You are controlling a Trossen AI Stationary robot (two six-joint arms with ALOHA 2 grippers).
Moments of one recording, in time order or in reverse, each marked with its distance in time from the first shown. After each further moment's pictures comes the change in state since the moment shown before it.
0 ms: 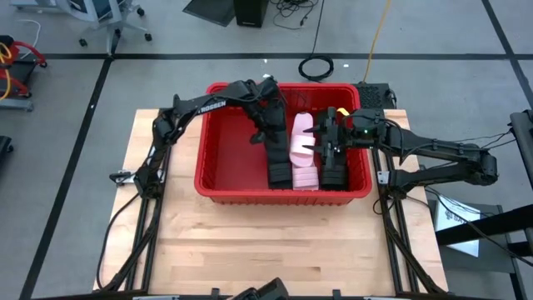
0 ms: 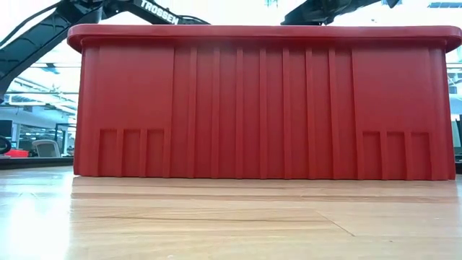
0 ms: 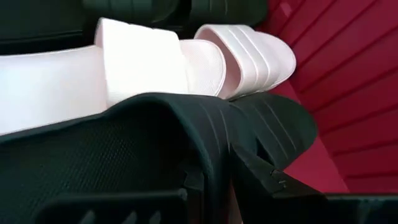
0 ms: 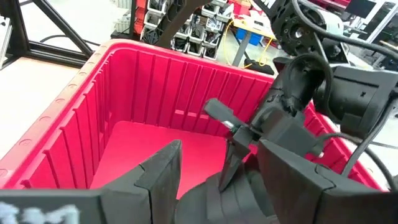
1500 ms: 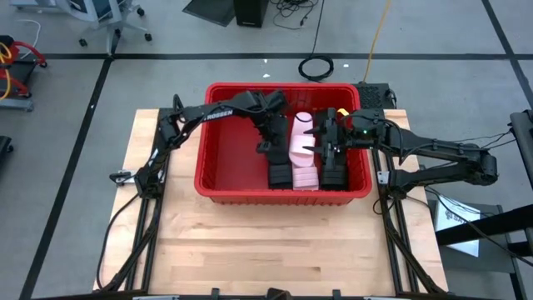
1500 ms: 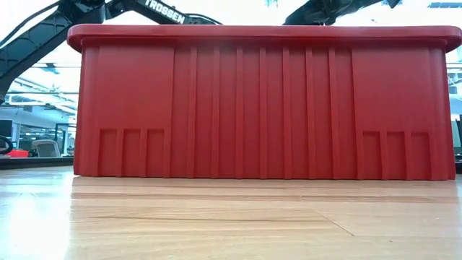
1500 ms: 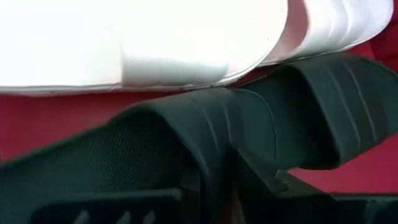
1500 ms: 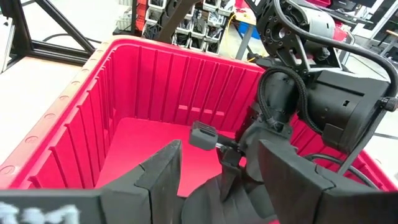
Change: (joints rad) left arm -0.081 0.032 0.000 0.025 -0.340 -0.116; right arm 0.002 0.000 0.000 -0.023 -0.001 0.026
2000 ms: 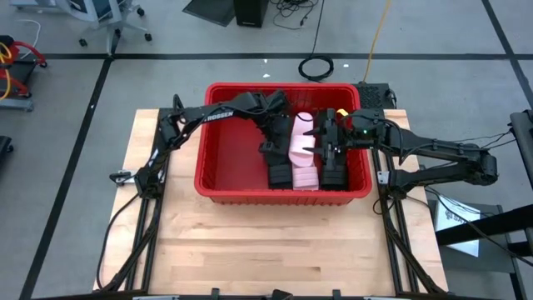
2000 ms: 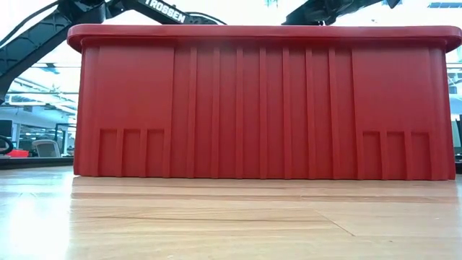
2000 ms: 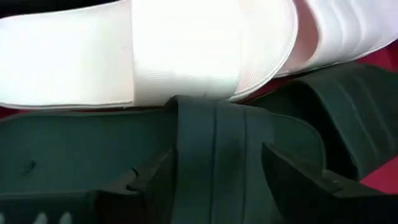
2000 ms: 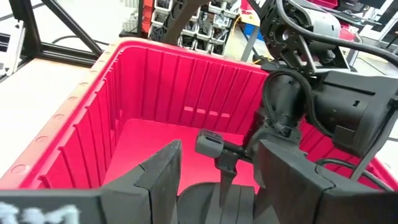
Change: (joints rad) left arm -0.017 0.000 -0.001 0.057 -0.023 0.010; right arm 0.000 0.000 0.000 0.000 -0.027 0.000
